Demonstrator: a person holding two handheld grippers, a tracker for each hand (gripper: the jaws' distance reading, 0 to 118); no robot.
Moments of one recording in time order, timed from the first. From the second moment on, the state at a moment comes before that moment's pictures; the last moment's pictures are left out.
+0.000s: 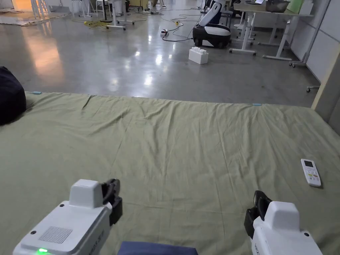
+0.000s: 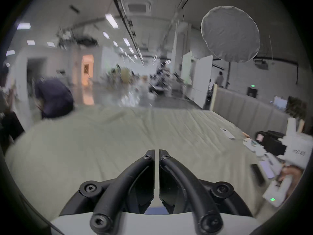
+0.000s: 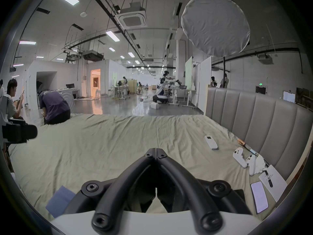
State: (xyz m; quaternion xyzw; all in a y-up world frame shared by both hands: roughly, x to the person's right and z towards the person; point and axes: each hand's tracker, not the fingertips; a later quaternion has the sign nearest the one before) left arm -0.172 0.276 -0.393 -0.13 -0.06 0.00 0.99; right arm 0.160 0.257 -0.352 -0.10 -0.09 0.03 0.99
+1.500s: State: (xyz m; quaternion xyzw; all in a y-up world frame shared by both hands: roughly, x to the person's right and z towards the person) left arm -0.254 0.135 -0.426 -0.46 -0.22 0.23 0.83; right arm 0.035 0.092 -0.340 -0.30 -0.01 0.07 0.95
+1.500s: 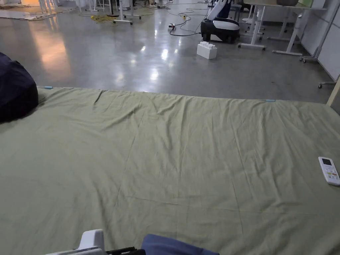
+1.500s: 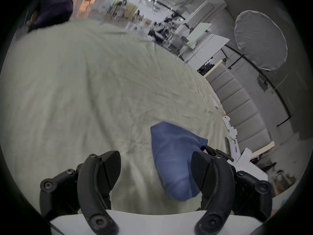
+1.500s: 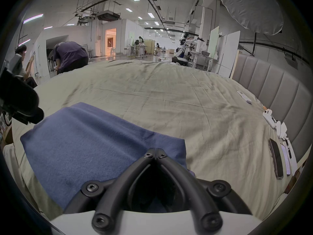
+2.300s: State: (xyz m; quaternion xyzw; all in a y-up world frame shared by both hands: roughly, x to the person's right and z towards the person) left arm -0.216 0.087 -0.453 -0.50 -0.33 0.32 0.73; right arm 0.050 0.089 -0.328 -0.30 -0.01 0.07 0.95
